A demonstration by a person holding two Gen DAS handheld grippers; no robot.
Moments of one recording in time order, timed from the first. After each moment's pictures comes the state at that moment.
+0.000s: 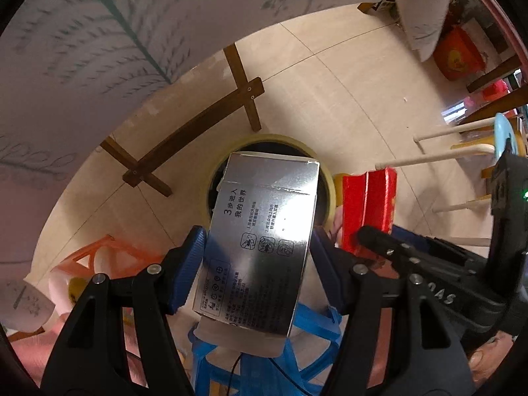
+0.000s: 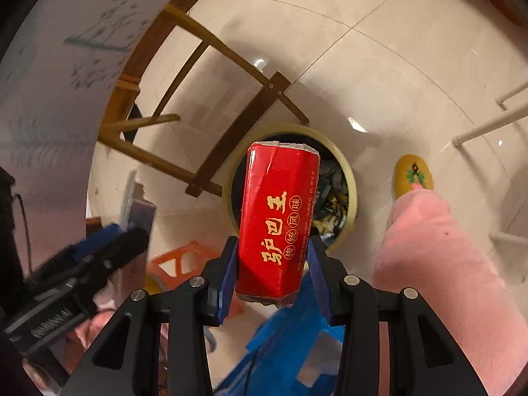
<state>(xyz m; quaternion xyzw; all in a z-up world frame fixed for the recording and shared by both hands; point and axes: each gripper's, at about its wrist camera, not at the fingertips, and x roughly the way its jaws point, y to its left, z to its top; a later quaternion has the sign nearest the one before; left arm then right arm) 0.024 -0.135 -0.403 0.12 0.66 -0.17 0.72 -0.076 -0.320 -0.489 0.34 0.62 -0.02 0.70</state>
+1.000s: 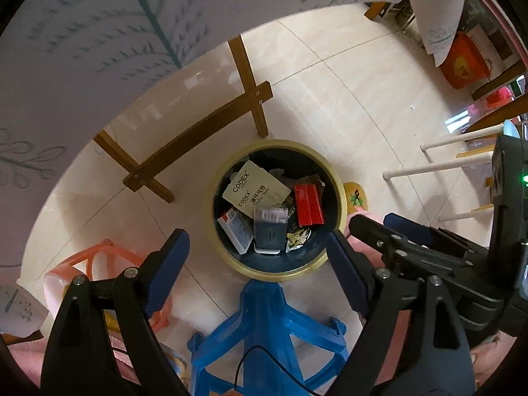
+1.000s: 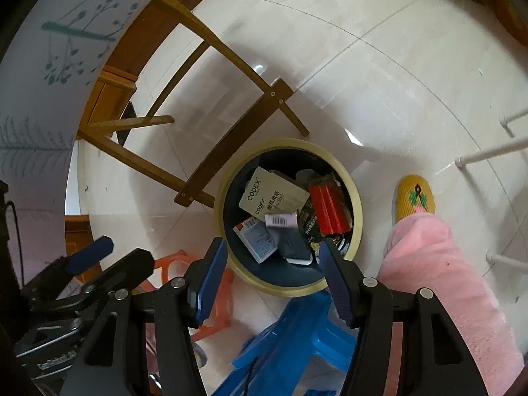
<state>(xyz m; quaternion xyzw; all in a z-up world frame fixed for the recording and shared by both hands) 0.044 -0.120 -0.422 0.11 0.65 -0.17 0.73 -0.010 -0.304 -0.513 0.30 0.62 -0.02 0.72</state>
